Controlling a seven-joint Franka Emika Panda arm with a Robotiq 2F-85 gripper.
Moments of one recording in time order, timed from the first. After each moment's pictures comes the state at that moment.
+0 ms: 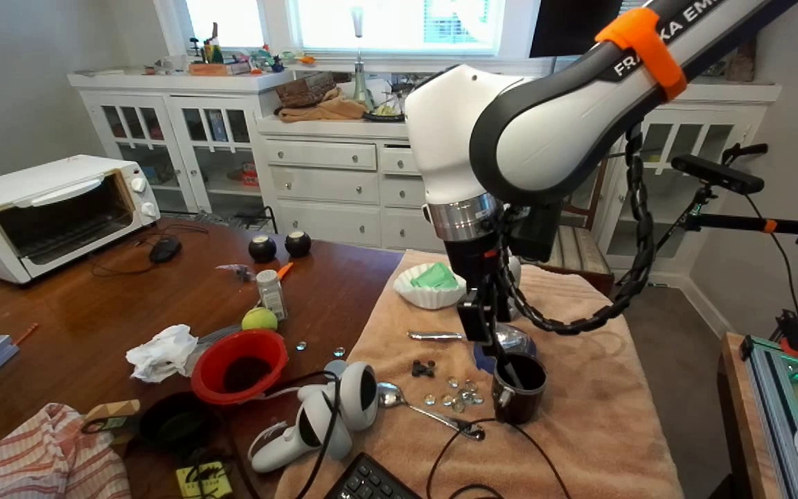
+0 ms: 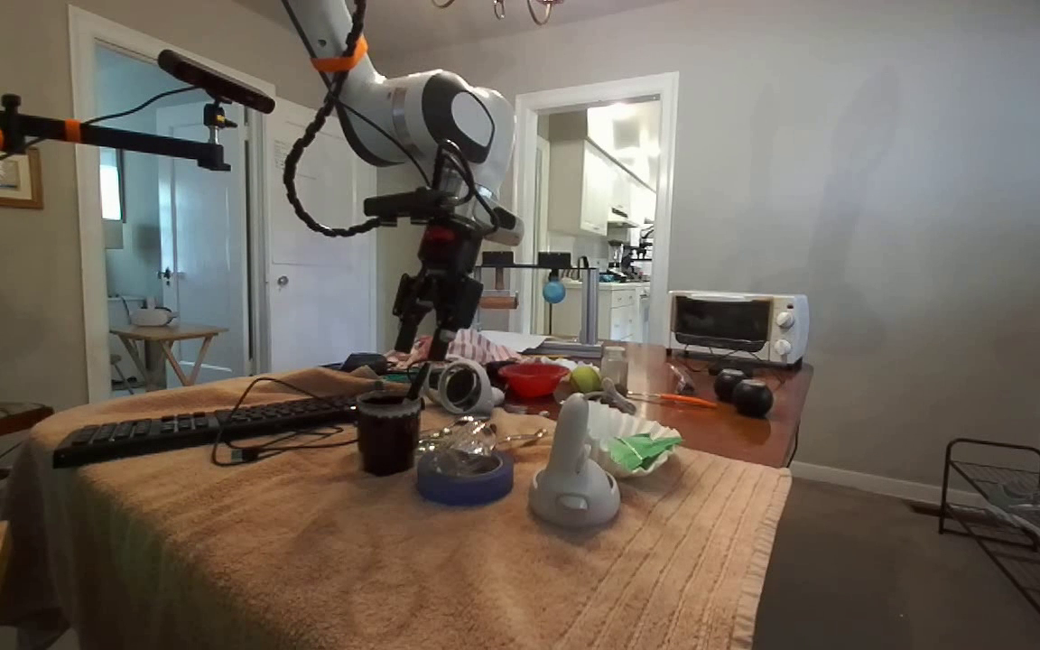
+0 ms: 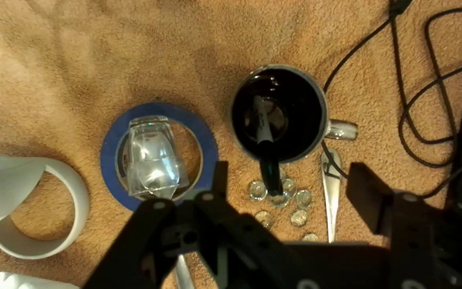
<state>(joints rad) 0.13 0.24 0.14 -2.09 0.00 2.01 0.17</state>
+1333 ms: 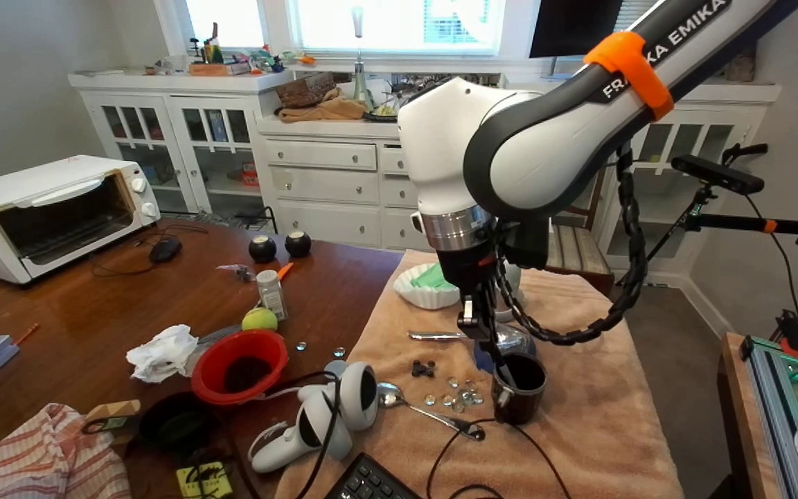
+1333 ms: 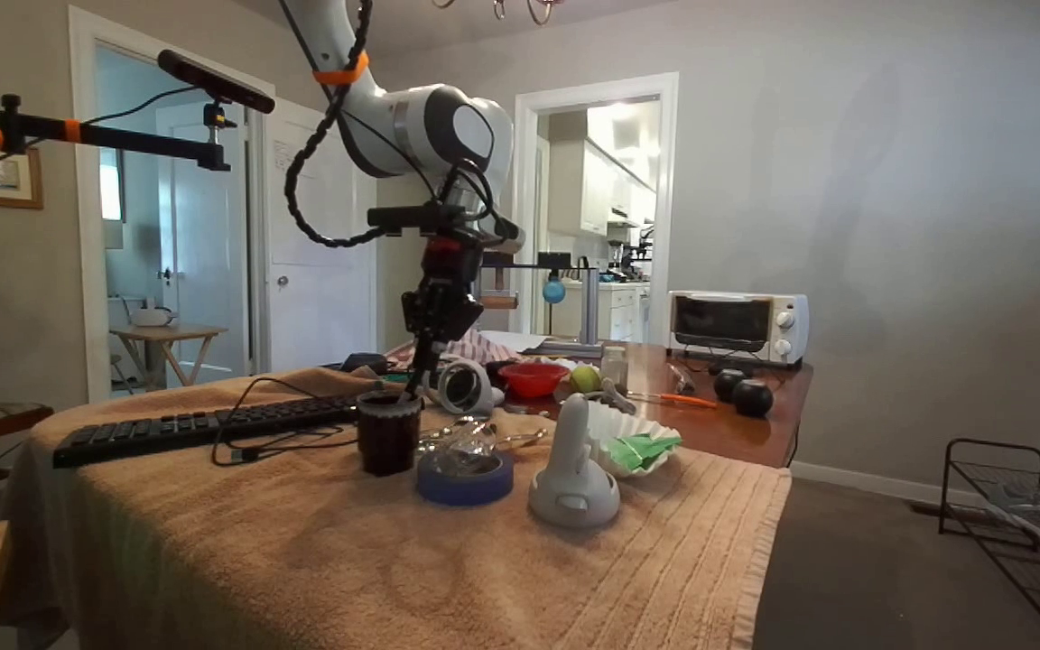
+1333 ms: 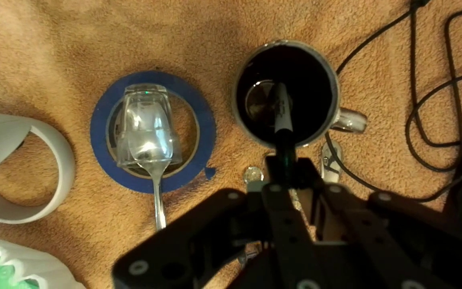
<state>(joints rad) 0.14 0.27 0.14 -2.08 -0.03 2.05 0.09</state>
